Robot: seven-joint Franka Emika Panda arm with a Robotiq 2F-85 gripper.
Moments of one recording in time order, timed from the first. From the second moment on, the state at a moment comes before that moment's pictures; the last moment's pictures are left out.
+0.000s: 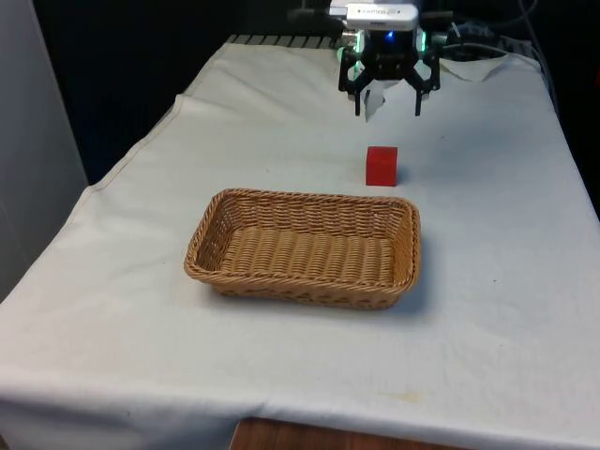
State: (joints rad) arm 0.18 0.07 -0.15 -2.44 0.02 2.42 -0.05
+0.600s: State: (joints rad) arm 0.18 0.13 -0.15 -2.45 0.02 2.48 -0.02
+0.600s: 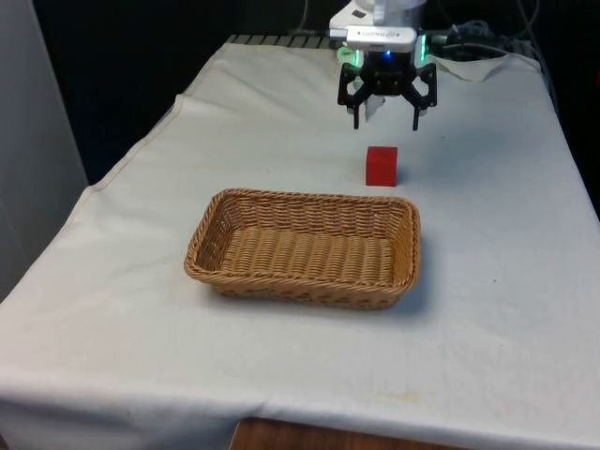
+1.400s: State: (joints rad) arm 0.19 0.24 -0.14 -2.45 0.02 2.63 -0.01
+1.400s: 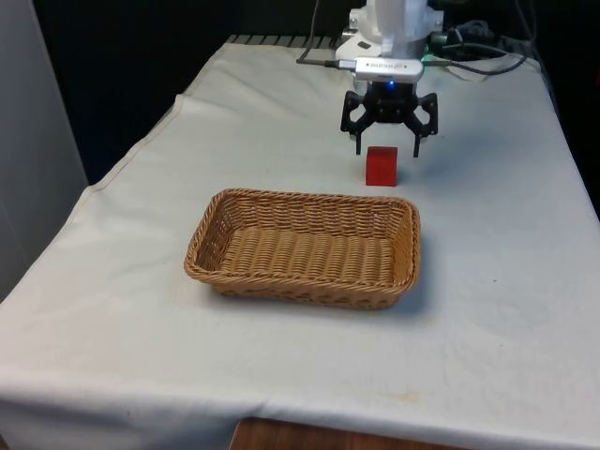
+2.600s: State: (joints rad) arm 0.19 0.33 -0.14 -2.45 0.02 2.73 -0.01
